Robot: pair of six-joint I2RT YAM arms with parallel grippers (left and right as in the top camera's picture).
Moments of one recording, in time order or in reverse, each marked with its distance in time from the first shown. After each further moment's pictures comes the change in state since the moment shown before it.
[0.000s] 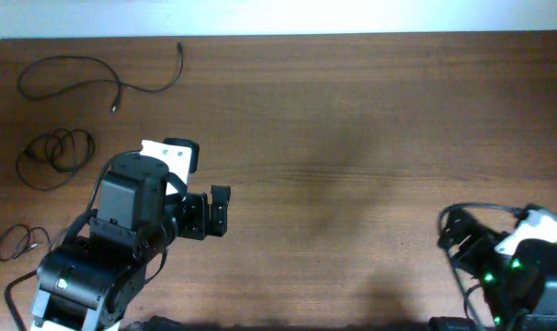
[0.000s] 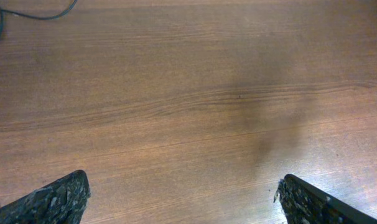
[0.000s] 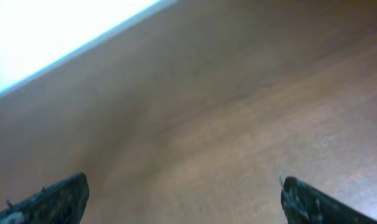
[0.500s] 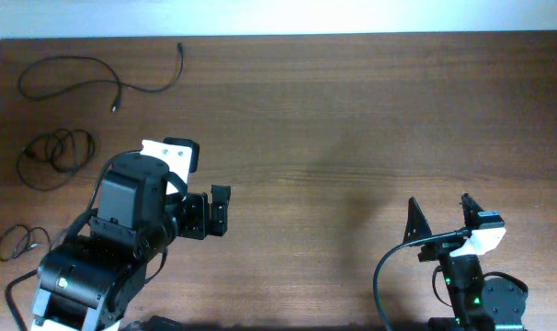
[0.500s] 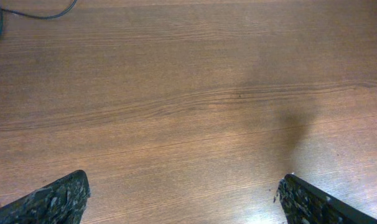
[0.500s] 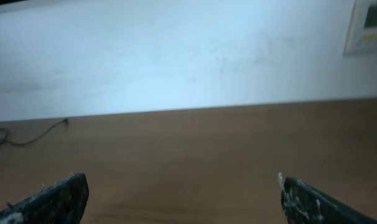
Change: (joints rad) left arm 0.000 0.003 0.000 0.001 0.000 0.000; right arm 0.040 -0.415 -0.610 0.726 -0.191 -0.284
